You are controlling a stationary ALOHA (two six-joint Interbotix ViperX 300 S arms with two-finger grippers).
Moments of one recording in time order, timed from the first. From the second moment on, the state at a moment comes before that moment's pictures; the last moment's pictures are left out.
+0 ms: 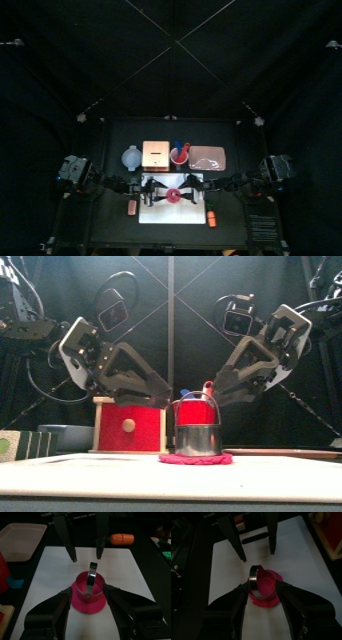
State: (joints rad) left arm -0.24 0.20 0.89 -0.31 -0.78 0.10; right arm 0.13 -0.03 0.94 0.06 -0.45 0.29
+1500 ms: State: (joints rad) left arm -0.21 0.26 0.81 -0.26 -0.67 0.10; right arm 0.17 0.06 0.88 0.07 -0.38 0.29
